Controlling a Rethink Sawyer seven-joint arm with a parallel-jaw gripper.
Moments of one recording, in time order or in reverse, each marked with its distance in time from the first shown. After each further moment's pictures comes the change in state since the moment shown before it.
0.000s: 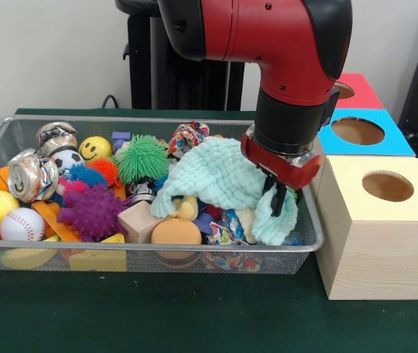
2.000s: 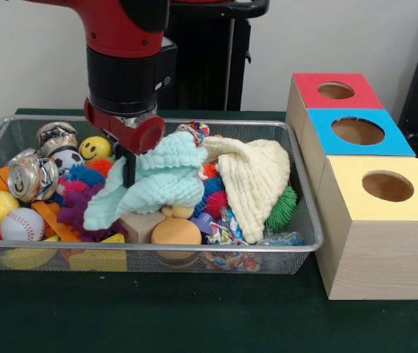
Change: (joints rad) arm -0.376 -0.145 0.132 0.092 -0.190 0.025 -0.216
